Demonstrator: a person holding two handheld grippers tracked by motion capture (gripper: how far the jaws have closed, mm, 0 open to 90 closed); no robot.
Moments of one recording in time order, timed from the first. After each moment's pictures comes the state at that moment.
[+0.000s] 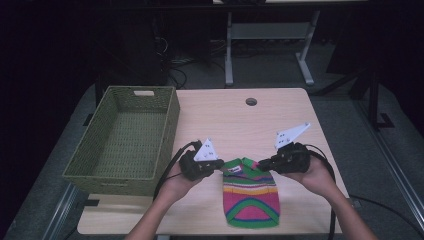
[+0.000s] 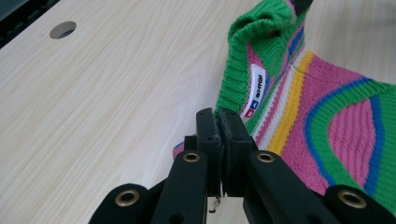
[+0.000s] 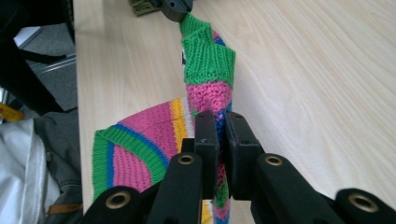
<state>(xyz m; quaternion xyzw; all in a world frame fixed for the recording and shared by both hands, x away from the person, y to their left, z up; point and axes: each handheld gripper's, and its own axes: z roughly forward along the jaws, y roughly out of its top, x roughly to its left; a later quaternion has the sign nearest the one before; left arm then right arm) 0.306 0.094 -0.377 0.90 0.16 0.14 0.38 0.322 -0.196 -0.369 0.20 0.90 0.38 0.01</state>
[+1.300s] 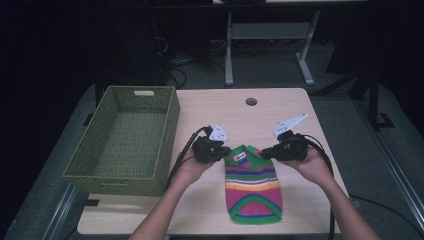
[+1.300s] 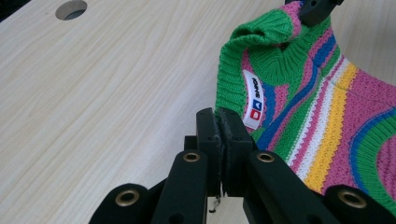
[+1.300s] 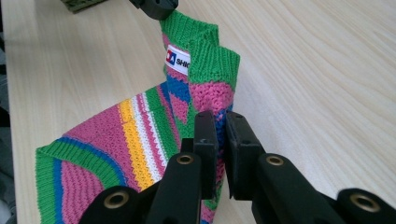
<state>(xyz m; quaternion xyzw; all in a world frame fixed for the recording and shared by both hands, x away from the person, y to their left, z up) 0.355 0.067 -0.388 0.90 0.21 0.12 0.36 0.360 -0.204 -0.384 0.26 0.90 0.36 0.02</state>
